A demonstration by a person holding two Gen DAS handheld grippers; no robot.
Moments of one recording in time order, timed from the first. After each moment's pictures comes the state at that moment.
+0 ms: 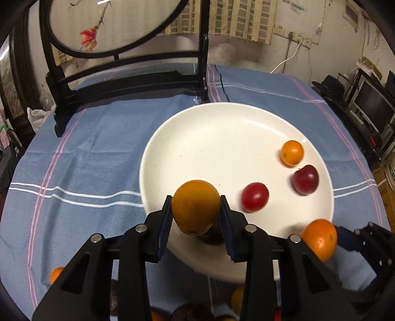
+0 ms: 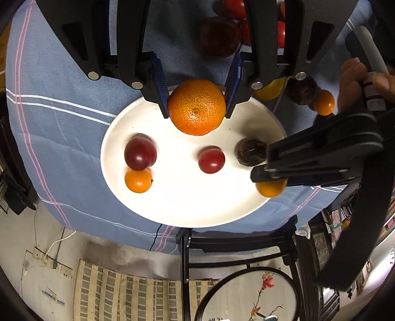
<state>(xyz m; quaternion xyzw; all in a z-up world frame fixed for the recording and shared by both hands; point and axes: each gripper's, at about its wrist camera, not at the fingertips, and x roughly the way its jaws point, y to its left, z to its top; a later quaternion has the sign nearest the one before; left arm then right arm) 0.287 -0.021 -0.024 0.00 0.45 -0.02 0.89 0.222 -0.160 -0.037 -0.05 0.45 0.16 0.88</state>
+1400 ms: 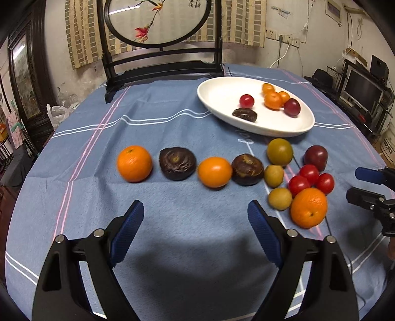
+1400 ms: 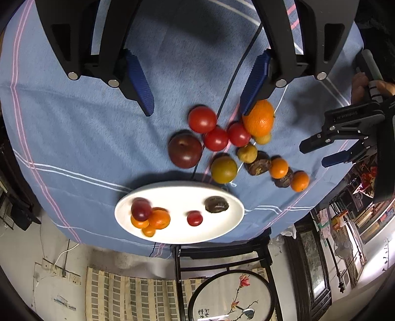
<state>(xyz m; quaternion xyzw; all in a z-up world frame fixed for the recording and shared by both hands) 0.091 0.055 -0.037 0.03 0.41 -0.02 0.91 0.090 -0.185 -0.032 -0.02 0.45 0.18 0.87</state>
